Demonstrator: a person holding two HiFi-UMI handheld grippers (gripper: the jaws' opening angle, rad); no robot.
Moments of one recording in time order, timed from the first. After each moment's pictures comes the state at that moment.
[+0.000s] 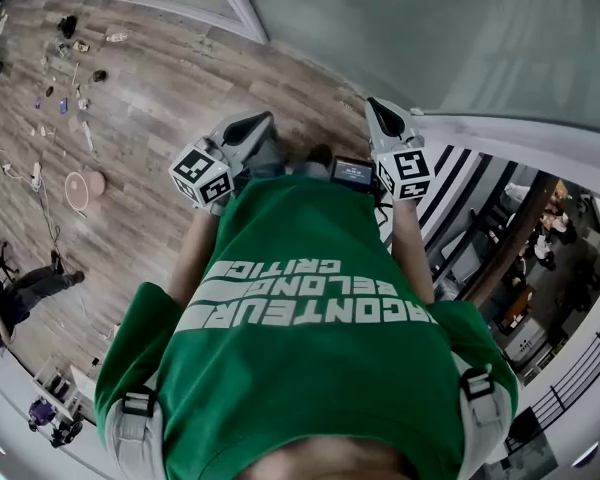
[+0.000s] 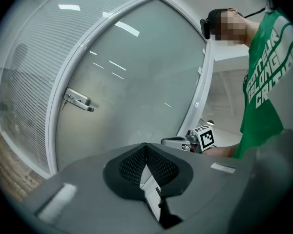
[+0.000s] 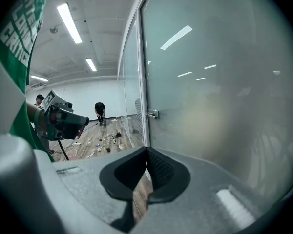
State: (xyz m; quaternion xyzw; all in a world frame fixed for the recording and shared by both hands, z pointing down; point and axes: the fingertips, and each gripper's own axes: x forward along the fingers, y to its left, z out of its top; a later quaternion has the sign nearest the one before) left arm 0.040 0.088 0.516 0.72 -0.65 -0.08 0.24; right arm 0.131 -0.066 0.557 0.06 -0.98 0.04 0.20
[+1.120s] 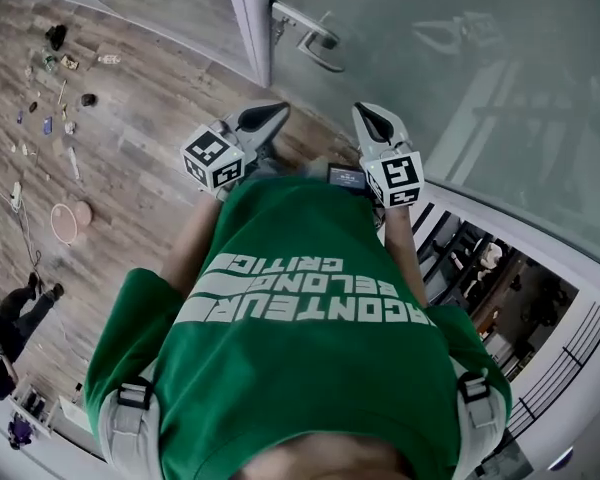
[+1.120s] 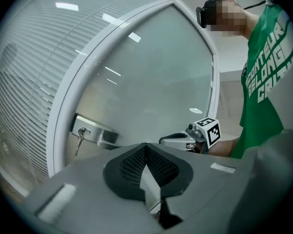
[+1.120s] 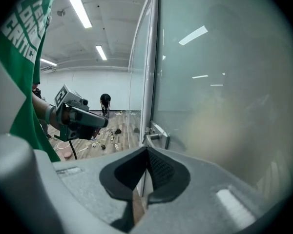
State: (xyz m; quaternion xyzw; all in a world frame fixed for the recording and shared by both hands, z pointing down) left arm -0.184 -0.009 0.502 0.75 -0.62 -0.10 0.19; right arm -0.118 -0.107 0.521 0.01 -0.97 -0.05 0.22
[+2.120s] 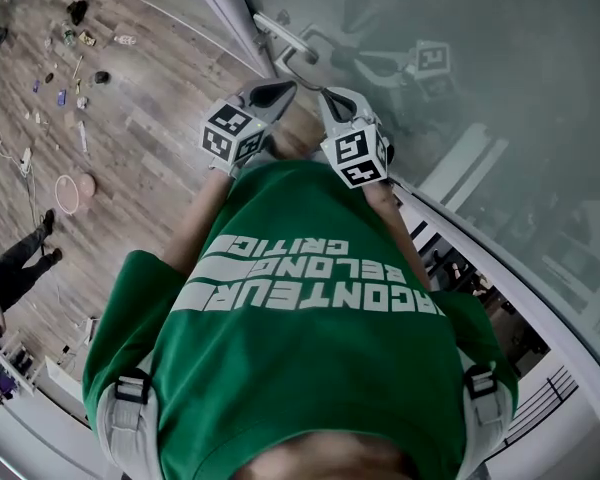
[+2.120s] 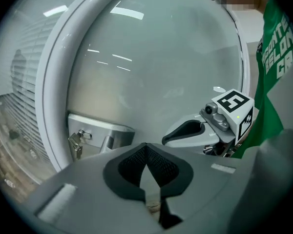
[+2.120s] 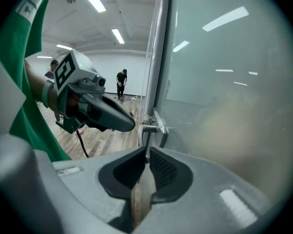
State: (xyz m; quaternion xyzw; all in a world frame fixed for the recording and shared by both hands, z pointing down) left arm -0.213 -0.112 0.542 0.67 -0.69 0.03 0.26; right arm -0.184 -0.137 0.558 -0.09 -0.94 -0.11 0.31
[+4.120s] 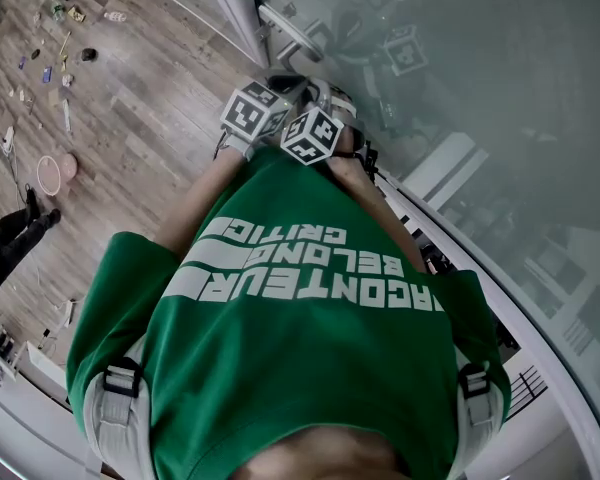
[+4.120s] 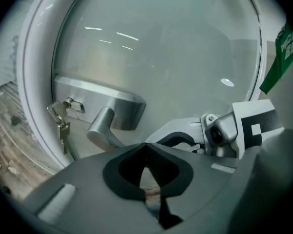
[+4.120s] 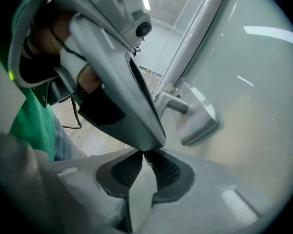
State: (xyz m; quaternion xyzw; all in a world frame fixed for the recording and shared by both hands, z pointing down) left arm -0.215 -0.142 0.593 0.65 -0.66 0.08 0.36; right arm -0.222 -0.120 0.643 -0.10 -0.85 -0.28 0.43
